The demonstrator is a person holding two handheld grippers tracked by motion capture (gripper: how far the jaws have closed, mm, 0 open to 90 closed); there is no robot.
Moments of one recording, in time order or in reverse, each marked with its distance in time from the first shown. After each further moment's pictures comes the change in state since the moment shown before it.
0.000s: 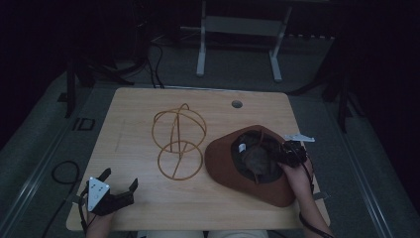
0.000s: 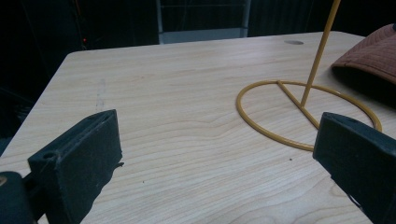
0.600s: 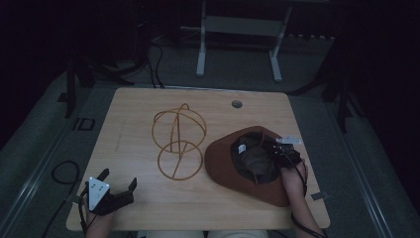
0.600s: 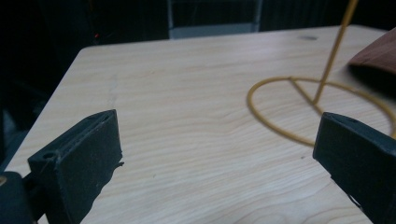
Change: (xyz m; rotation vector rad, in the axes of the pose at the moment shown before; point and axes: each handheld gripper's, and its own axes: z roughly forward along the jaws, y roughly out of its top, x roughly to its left) left arm 0.000 0.000 0.001 0.037 0.062 -0.002; right arm 0.015 -0.010 0.018 0.065 -0.170 -0.122
